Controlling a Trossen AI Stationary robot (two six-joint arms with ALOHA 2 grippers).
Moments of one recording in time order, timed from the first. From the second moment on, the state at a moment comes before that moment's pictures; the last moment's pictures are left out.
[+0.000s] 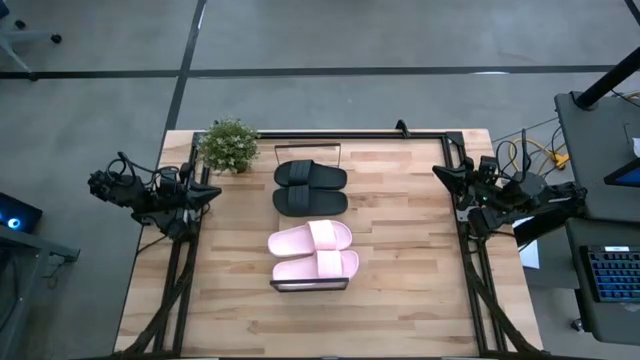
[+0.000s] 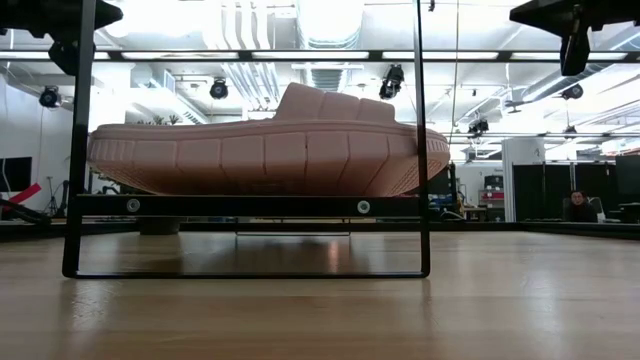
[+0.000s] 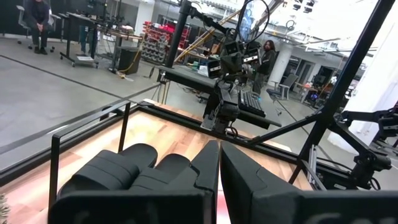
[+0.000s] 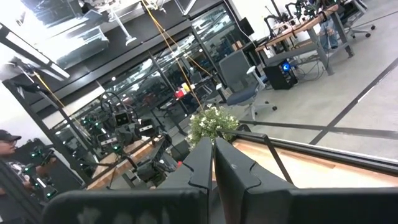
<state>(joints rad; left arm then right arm) -0.47 0.03 0.48 -0.45 -0.65 -0.29 0.23 0.13 0.43 -0.14 0.66 0.46</state>
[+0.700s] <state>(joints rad) -0.47 0.03 0.48 -0.46 -0.65 -0.31 0.23 0.13 0.42 -0.11 0.67 0.46</state>
